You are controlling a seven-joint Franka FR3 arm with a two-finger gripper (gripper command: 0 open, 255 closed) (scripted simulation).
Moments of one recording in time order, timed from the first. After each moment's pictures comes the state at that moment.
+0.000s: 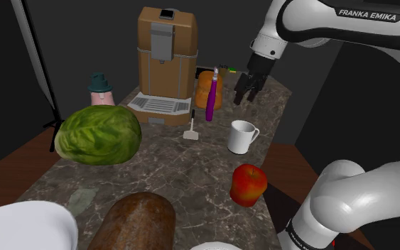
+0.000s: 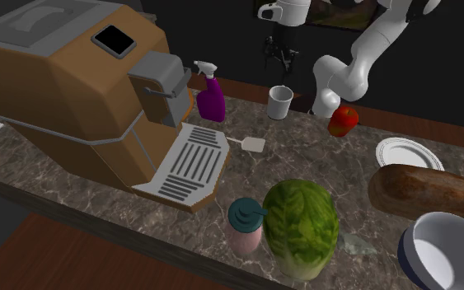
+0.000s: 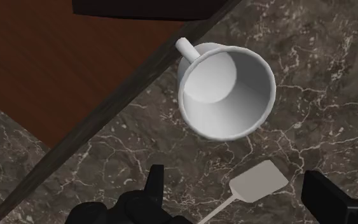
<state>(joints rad) -0.02 -0.74 -0.04 -2.29 0.07 1.69 -0.05</state>
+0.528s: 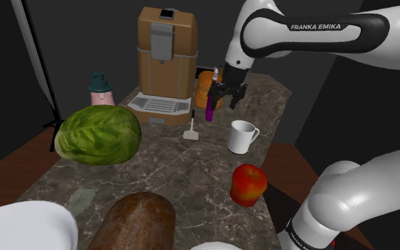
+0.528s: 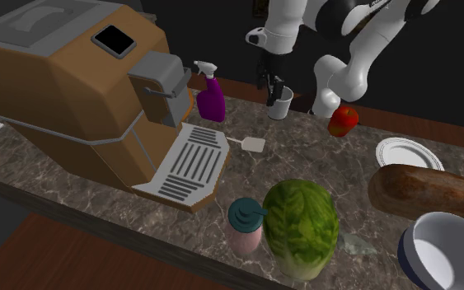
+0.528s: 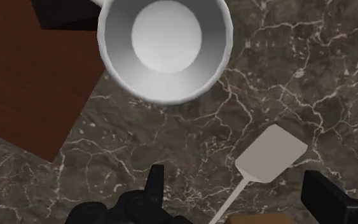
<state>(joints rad) -0.07 -0.56 0.10 -2.26 0.09 1.83 0.26</state>
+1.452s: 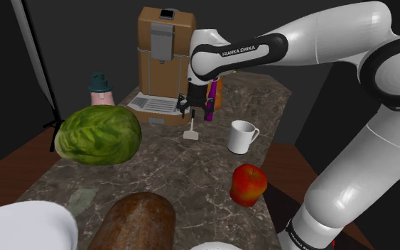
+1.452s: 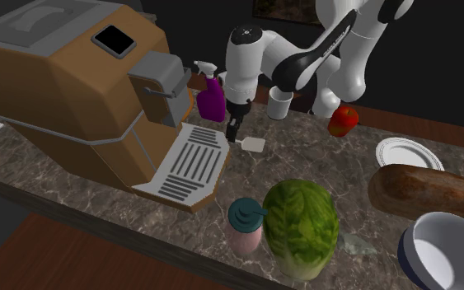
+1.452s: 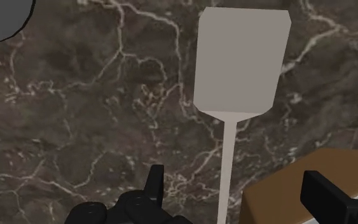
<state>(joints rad) -0.17 -0.11 0.28 -2.04 -0.02 1.98 0.90</state>
